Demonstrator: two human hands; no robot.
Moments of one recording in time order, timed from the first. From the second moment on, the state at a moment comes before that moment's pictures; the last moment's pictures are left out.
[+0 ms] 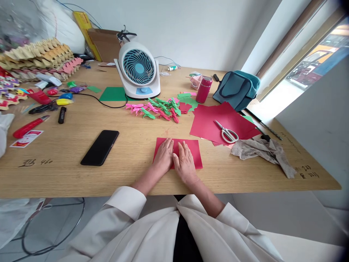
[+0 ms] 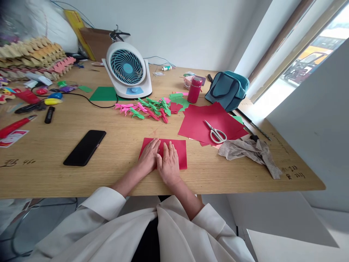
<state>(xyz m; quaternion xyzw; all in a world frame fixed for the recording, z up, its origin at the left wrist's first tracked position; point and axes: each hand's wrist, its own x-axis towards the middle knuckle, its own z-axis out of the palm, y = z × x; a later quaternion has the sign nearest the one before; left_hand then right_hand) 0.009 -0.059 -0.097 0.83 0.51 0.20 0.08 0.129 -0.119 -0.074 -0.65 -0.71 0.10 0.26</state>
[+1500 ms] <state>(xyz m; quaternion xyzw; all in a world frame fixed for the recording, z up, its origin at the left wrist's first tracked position) -0.010 -0.071 -0.070 0.85 0.51 0.10 0.00 0.206 -0.100 -0.099 -0.67 -0.71 -0.04 0.19</state>
